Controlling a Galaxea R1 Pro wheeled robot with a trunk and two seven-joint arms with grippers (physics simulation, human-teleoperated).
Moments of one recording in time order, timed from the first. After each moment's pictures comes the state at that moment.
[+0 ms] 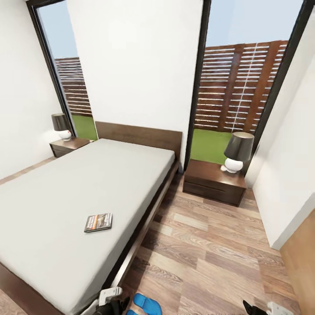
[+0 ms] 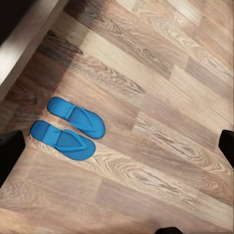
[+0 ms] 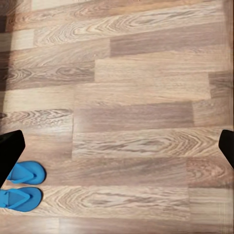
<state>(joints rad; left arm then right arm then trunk) -0.48 -0.01 0.38 -0.02 -0.13 -0.23 -0.38 -0.46 -0.29 -0.14 0.08 -0.41 -0.31 0.37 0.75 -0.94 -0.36</state>
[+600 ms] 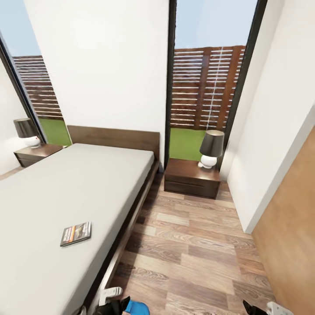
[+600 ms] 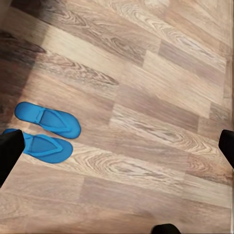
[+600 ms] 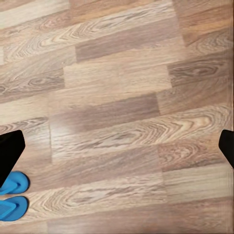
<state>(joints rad) -0.48 -0.01 0.38 -0.02 -0.13 -0.23 -0.38 -0.46 -0.29 -0.14 0.08 -0.41 -0.31 0.37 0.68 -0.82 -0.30</state>
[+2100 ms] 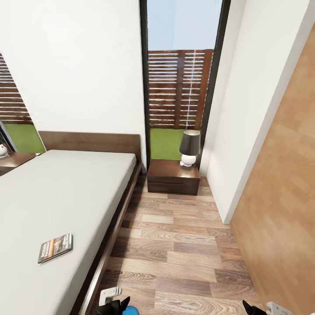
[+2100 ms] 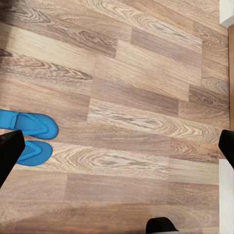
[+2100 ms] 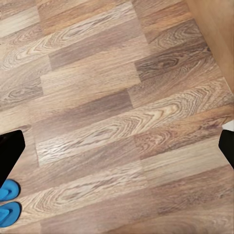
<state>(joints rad) -0.48 -0.01 0.38 -0.02 -0.13 -0.23 -0.38 -0.46 -0.29 -0.14 0.08 -0.41 -0.31 0.38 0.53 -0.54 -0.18</state>
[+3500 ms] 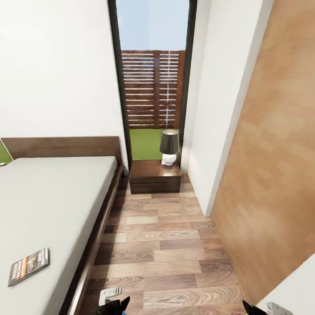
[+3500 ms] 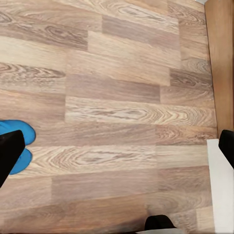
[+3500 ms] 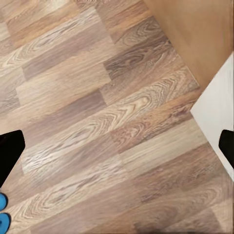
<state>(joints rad) -0.48 -0.01 0.38 -0.02 -0.13 -0.23 -0.38 -0.46 -0.29 -0.14 0.08 -0.41 -0.31 0.38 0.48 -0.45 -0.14</state>
